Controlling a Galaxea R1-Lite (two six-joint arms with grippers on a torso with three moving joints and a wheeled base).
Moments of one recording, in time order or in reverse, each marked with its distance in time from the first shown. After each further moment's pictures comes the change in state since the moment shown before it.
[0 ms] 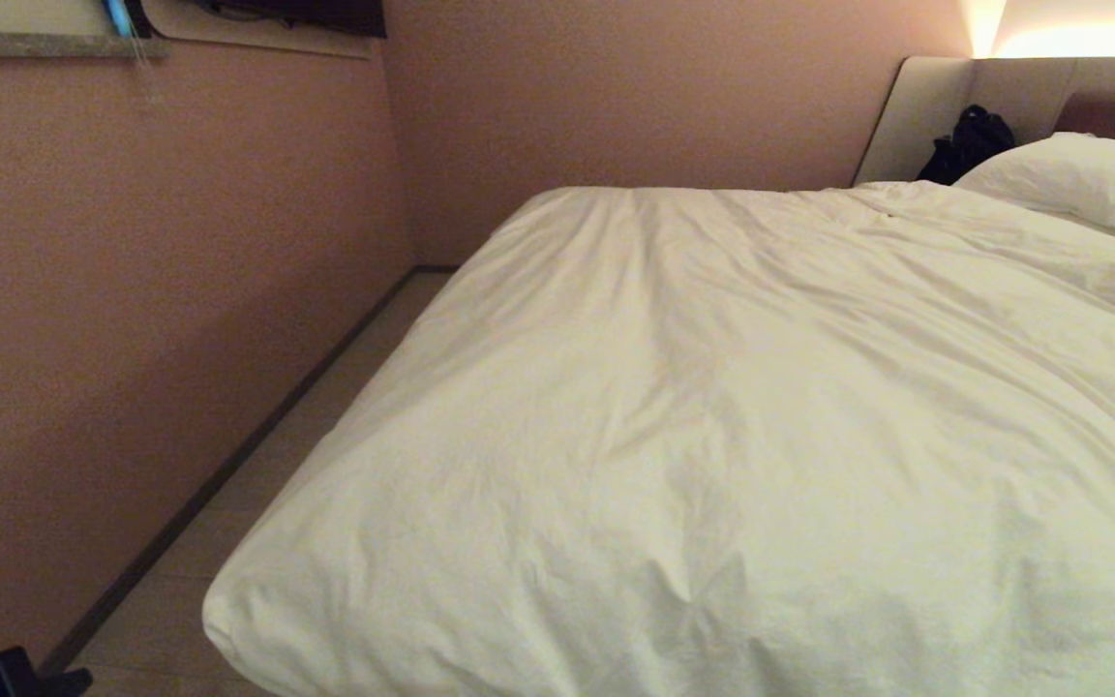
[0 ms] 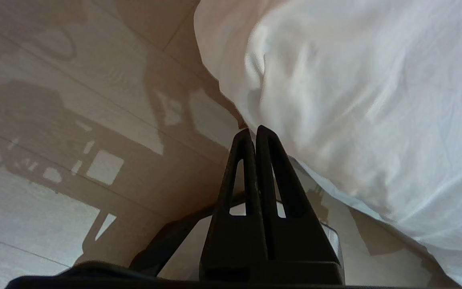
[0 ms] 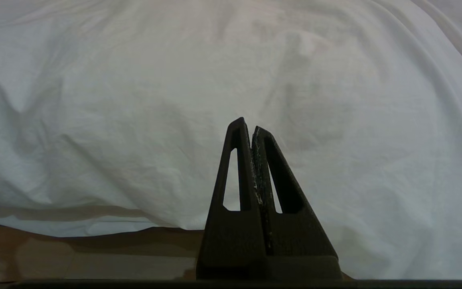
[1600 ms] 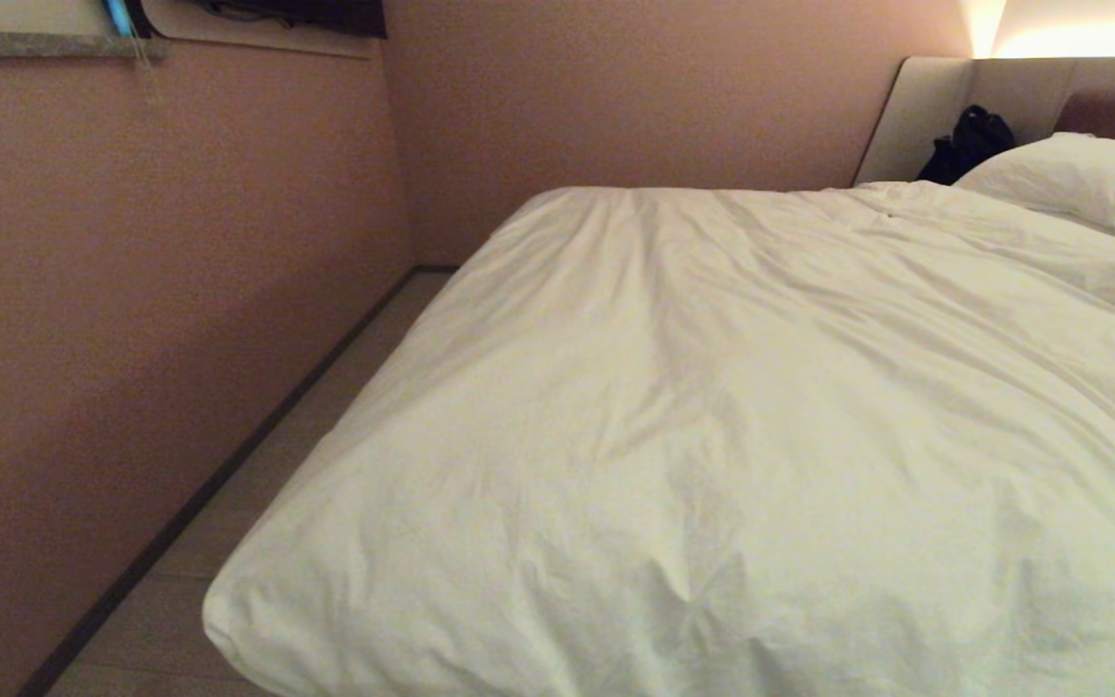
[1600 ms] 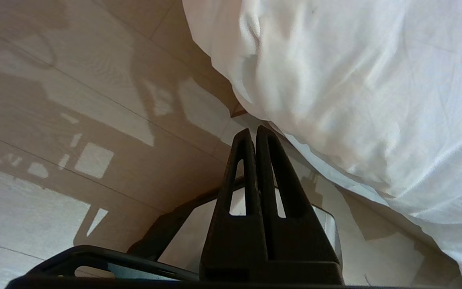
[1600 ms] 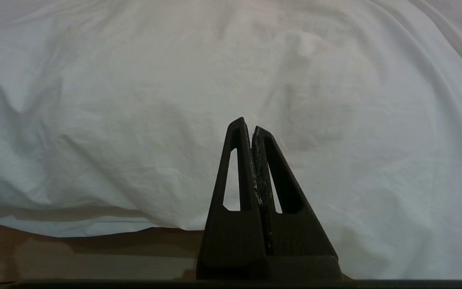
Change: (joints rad) left arm -0.001 -0.101 0.088 0.001 -0.053 0.002; right arm 0.000 0.000 0.000 -0.001 0.001 -0.003
